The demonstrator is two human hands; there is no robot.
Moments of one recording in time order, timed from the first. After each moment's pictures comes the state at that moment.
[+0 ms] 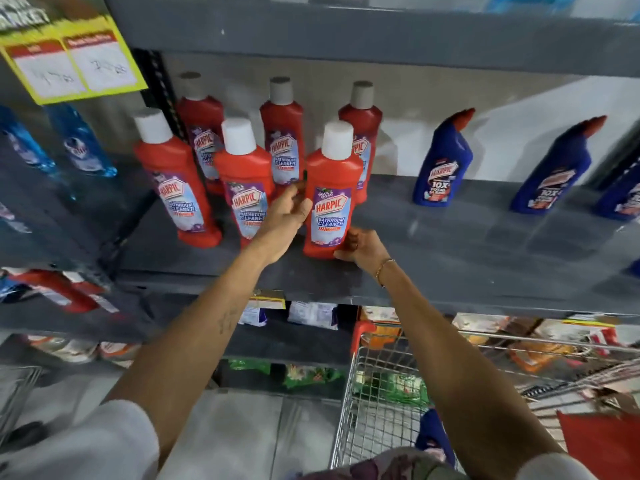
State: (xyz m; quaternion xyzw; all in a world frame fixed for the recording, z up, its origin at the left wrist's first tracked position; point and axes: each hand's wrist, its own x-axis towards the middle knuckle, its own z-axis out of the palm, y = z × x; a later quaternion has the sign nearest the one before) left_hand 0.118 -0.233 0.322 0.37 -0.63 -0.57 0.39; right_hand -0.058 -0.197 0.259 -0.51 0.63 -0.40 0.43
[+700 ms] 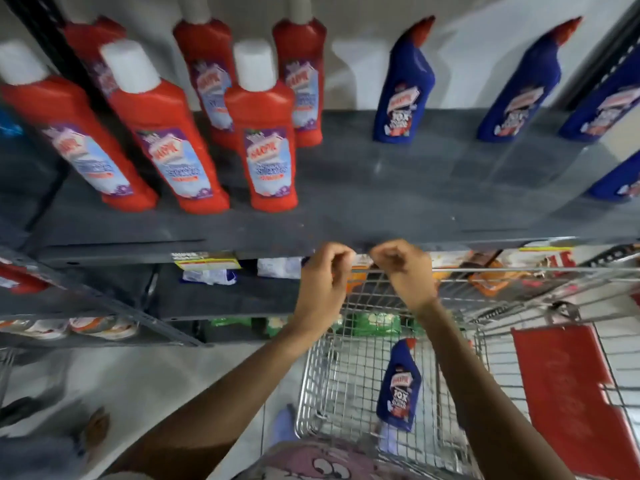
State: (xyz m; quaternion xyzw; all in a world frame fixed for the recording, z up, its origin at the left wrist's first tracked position) left_hand 0.030 -0.067 0.240 0.41 -0.72 -0.40 0.39; right_hand -0.128 -0.033 0.222 -0.47 0.70 -0.48 0.25
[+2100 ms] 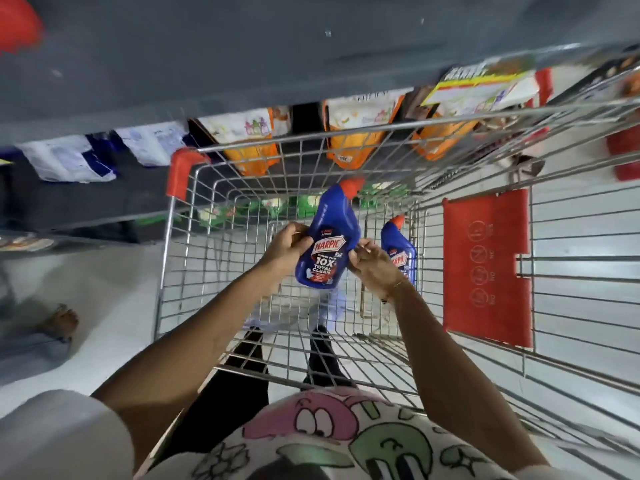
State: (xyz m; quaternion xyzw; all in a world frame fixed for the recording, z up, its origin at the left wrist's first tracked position) left_hand -0.085 0.036 0.057 0.54 -0.51 -0.67 0.00; right_hand -0.245 0.154 -0.001 0.00 0.53 -0.52 0.68
